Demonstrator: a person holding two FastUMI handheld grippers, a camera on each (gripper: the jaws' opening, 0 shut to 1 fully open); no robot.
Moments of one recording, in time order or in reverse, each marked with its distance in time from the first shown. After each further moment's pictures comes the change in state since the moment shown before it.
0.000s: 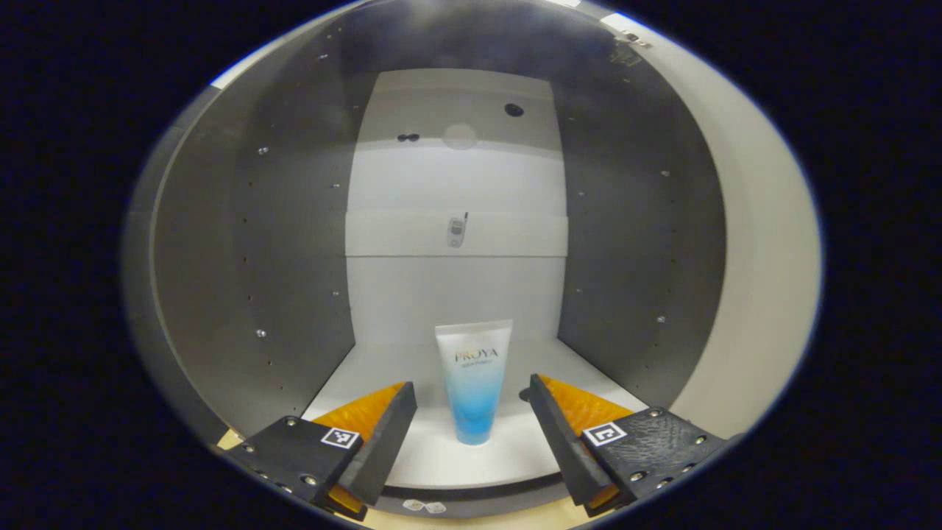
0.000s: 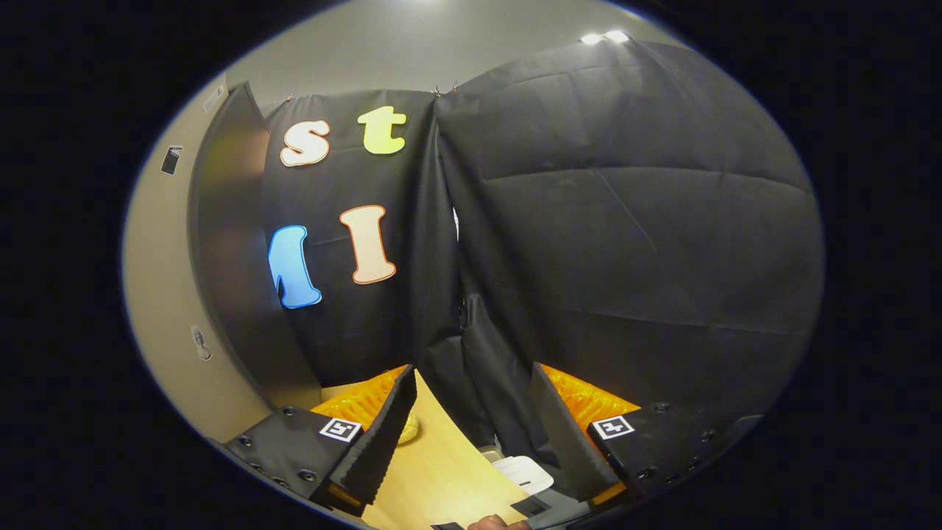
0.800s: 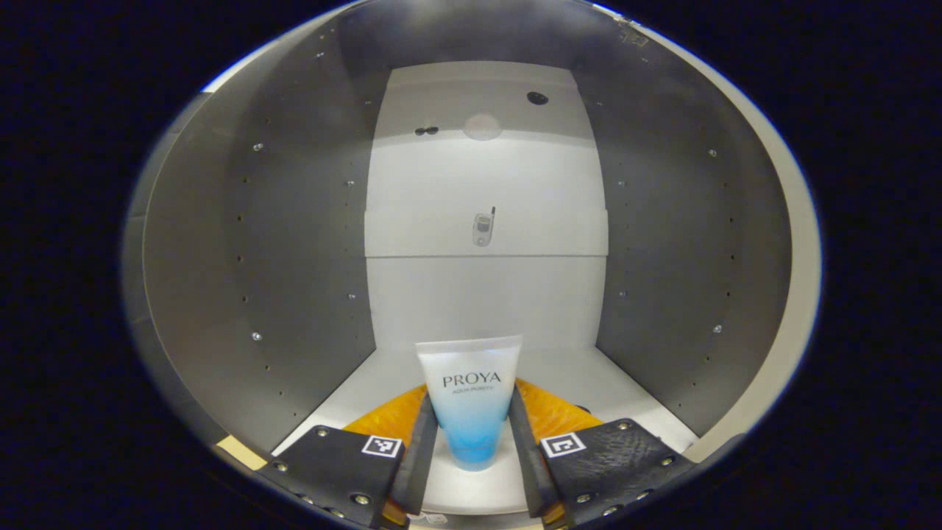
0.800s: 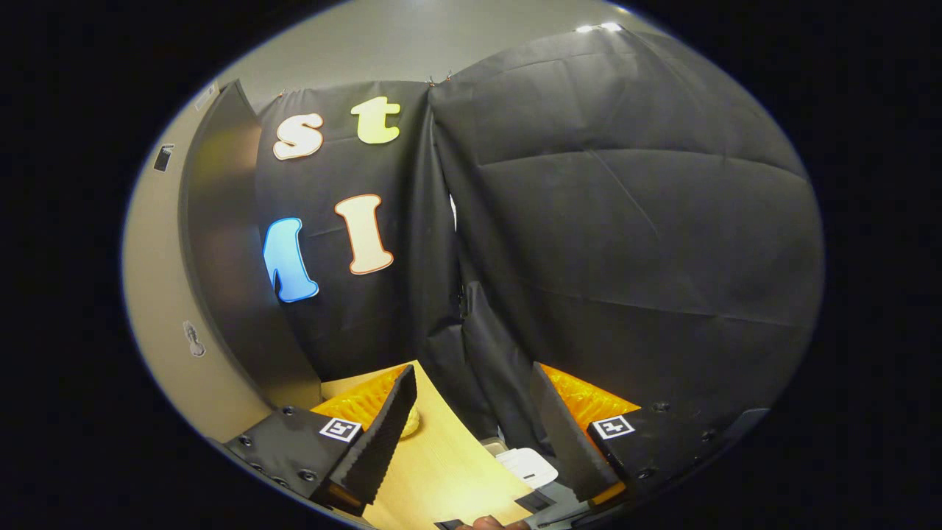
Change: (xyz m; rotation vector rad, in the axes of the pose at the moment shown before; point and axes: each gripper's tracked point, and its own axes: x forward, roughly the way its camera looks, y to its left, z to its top) left arm 0.023 0.005 0.004 0.039 -0.015 0.108; right arm 0.005 -0.006 -0.016 0.006 0.047 0.000
